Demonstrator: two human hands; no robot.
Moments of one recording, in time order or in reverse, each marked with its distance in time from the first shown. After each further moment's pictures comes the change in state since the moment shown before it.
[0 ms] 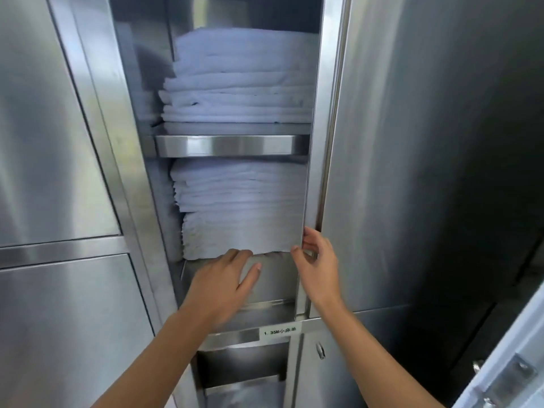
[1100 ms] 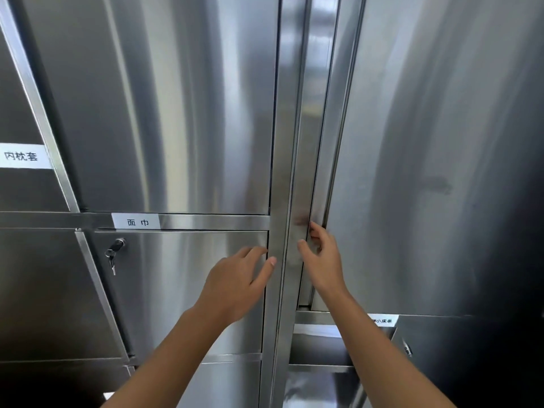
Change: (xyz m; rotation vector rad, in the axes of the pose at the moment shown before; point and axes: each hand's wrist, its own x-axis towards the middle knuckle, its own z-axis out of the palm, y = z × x) left_hand -0.138 -0.166 -0.117 -0.110 0.104 -0.151; right_hand -0.095 -0.079 0.214 -0.068 -0.187 0.061
